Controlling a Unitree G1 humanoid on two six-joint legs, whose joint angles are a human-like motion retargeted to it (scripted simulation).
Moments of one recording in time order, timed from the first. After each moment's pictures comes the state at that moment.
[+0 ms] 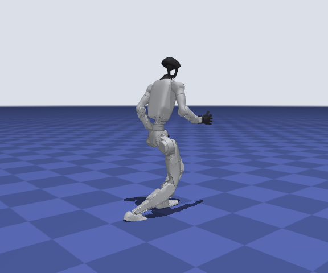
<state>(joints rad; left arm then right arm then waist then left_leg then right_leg) 0.25 0.32 -0.24 0.39 -0.47 -0.39 0.07 -0.21 -0.37 0.27 0.23 0.39 -0.41 -0.19 0.13 -0.06 0.31 -0.78 -0.03 0.15 1.35 -0.73 0.07 -0.05 -0.06 -0.12 1.12 -0.84 0.06</state>
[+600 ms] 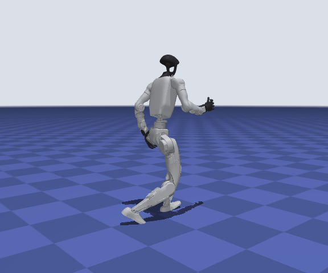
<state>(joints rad) 0.41 0.32 -0.22 0.64 -0.46 -0.36 0.02 -0.28 -0.42 0.26 0.08 0.38 -0.45 -0.21 0.14 -0.20 0.21 -0.70 -0.06 0.30 1.04 -0.73 0.08 -0.11 -0.17 -0.08 1.16 -0.56 0.20</state>
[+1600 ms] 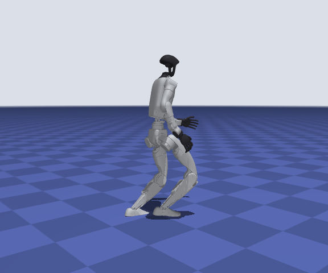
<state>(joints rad) -0.29 0.39 -0.33 0.56 -0.19 -0.40 0.43 0.22 -0.39 0.37 0.69 0.13 -0.34 -0.16 -0.15 -0.08 0.24 -0.16 -0.12 0.05 1.05 -0.78 0.02 -0.58 -0.22 -0.22 1.39 -0.68 0.01</state>
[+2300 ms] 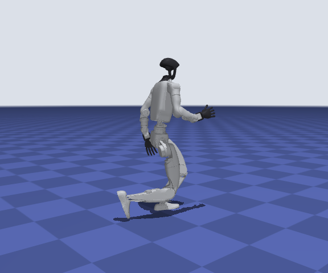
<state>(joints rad) 0.34 0.30 -0.24 0.96 -0.12 -0.33 0.21 -0.15 -0.38 0.30 0.11 0.07 -0.48 -0.37 0.06 -0.25 0.21 -0.69 -0.26 0.27 1.27 -0.73 0.19 -0.07 -0.29 -0.01 1.61 -0.32 0.25</state>
